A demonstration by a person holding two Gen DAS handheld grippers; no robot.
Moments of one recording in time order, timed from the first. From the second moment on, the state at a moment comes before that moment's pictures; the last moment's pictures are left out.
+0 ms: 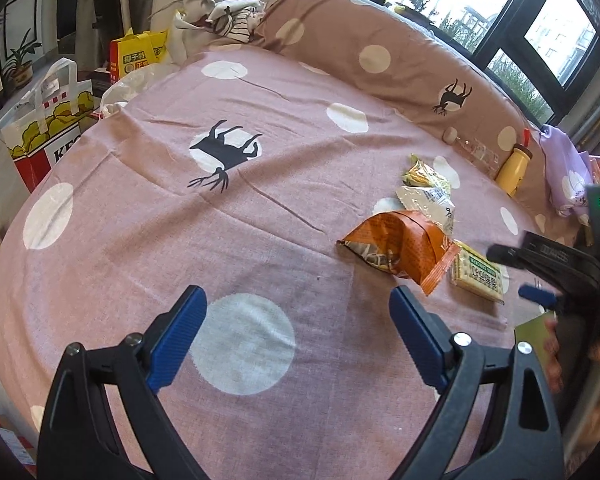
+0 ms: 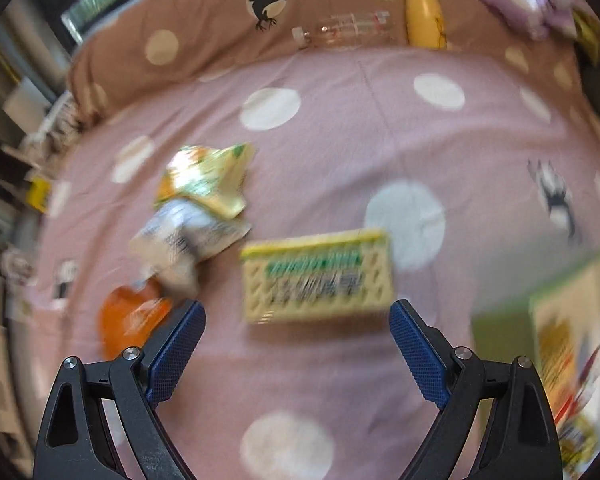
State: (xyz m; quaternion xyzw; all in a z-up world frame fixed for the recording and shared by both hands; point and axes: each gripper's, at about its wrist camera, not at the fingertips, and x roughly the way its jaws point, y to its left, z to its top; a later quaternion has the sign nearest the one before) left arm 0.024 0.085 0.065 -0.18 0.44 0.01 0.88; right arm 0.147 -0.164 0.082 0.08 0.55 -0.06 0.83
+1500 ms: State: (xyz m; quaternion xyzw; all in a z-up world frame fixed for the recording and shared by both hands) left arm 0.021 0.060 0.058 -0.18 0.48 -0.04 0.86; right arm 0.017 -0.169 0.082 0.22 0.51 0.06 0.83
